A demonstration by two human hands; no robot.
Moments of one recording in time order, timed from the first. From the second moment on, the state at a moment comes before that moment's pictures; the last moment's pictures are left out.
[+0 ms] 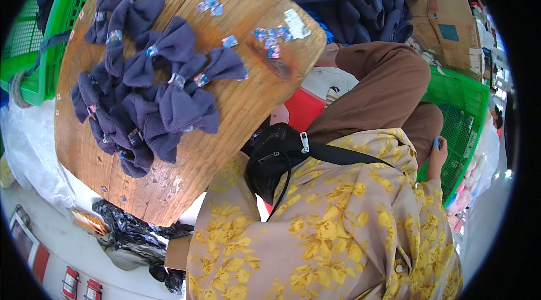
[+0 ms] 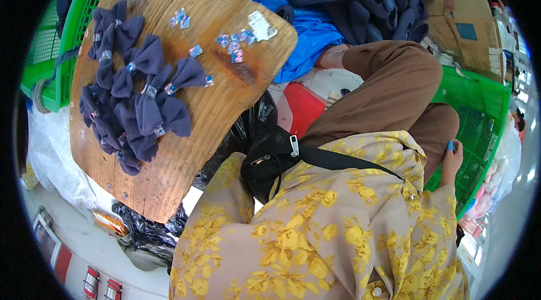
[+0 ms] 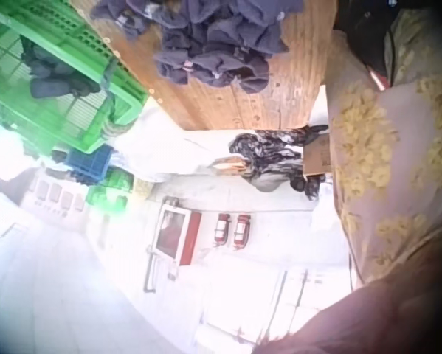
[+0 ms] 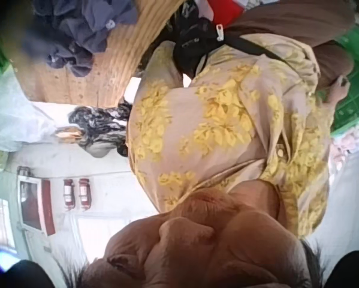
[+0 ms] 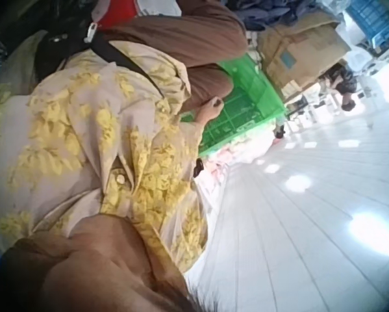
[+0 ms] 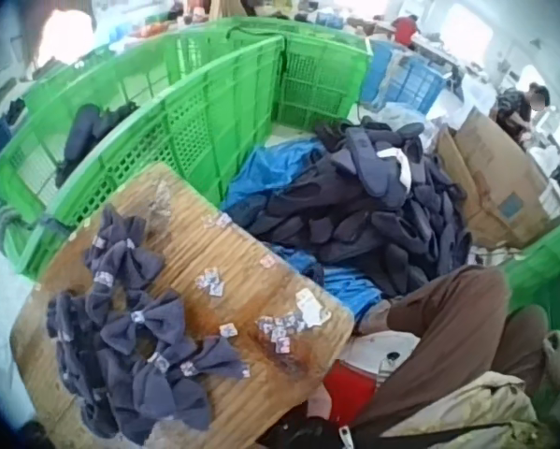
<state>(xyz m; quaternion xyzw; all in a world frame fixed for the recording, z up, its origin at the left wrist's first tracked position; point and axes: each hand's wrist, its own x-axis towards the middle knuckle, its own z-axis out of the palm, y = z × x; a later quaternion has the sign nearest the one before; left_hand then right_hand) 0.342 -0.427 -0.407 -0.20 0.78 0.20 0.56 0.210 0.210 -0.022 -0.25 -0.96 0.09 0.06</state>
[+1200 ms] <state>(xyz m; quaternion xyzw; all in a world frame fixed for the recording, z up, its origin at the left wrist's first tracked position) 0.288 -0.474 -0.088 -0.43 0.72 0.25 0.49 0.132 0.243 -0.096 -0.12 -0.96 0.18 0.16</state>
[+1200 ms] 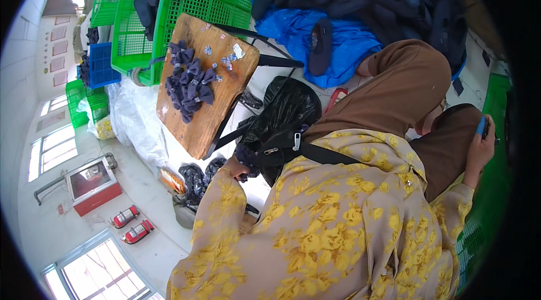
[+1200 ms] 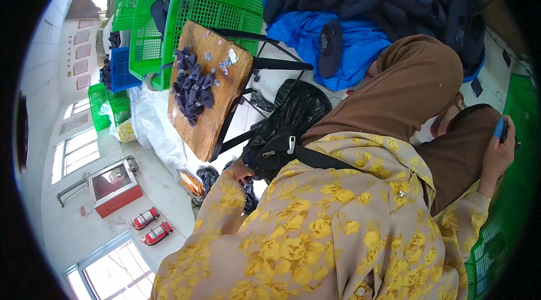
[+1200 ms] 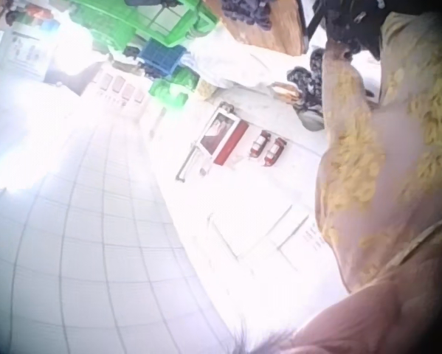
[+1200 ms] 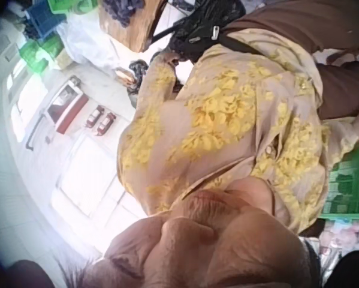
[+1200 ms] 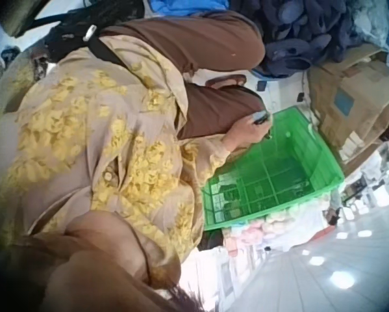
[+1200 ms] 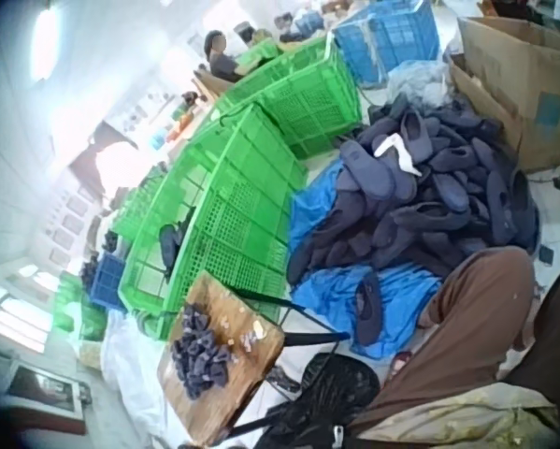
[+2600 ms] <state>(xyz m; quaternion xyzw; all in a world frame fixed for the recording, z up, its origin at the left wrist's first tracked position) 0.117 -0.552 0.113 -0.36 0.85 0.37 0.14 0.133 0.223 -0.095 -0.20 -0.94 0.18 0.21</state>
